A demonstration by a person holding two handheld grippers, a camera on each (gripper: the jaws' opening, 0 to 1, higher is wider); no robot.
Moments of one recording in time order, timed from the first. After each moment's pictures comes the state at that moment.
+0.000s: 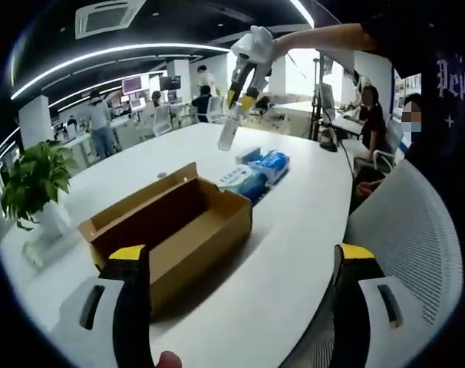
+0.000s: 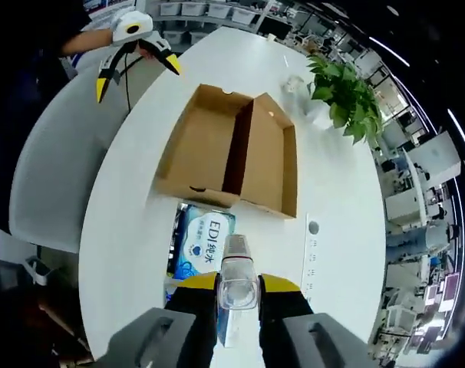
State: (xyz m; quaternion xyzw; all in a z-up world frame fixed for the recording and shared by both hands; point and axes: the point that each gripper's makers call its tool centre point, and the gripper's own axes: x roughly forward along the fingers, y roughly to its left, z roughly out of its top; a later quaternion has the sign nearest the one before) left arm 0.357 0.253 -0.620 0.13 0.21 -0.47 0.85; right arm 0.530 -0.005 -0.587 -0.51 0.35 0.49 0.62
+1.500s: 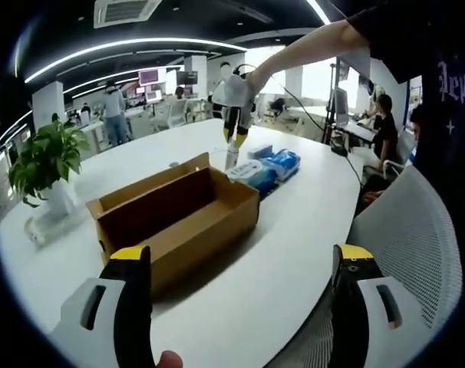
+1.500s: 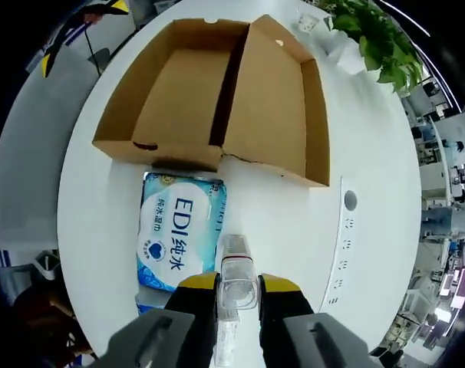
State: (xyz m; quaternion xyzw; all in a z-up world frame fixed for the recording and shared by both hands) left arm 0.352 0.272 -0.631 0.10 0.23 -0.43 0.87; right arm 0.574 0.002 -0.697 -0.52 0.45 0.47 0.56
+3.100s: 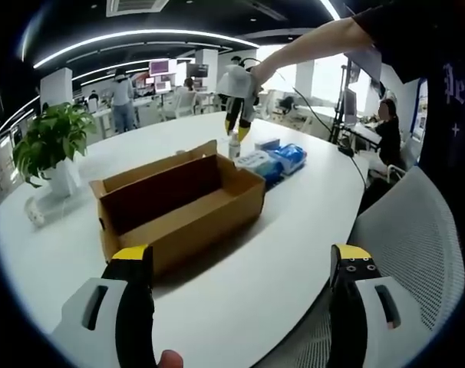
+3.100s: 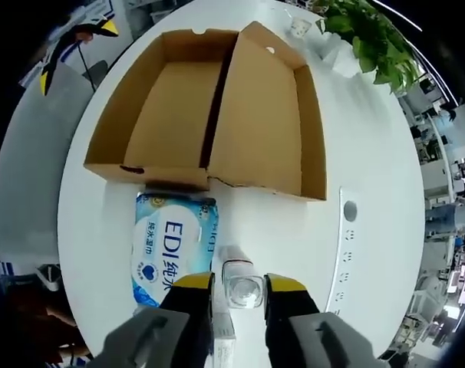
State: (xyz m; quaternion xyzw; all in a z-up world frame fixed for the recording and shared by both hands) left arm 0.350 0.282 -0.647 0.08 0.25 -0.41 0.87; right arm 0.585 0.019 -0.697 -0.50 0.44 0.48 0.57
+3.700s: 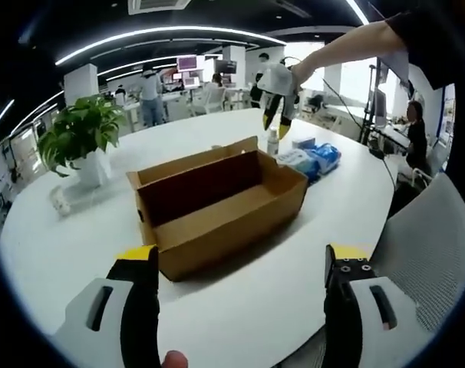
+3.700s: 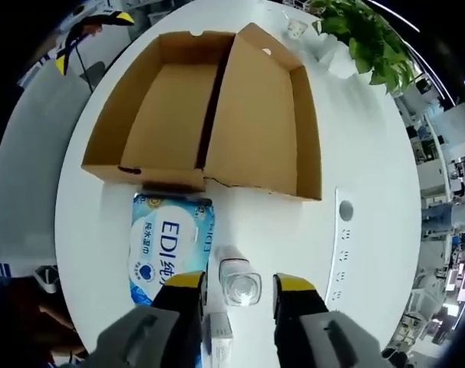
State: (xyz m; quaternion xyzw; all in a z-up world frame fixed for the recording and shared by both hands) left arm 0.390 0.327 -0.647 0.09 0.26 -0.32 0.91; right arm 0.589 0.016 -0.693 -0.49 0.44 0.47 0.58
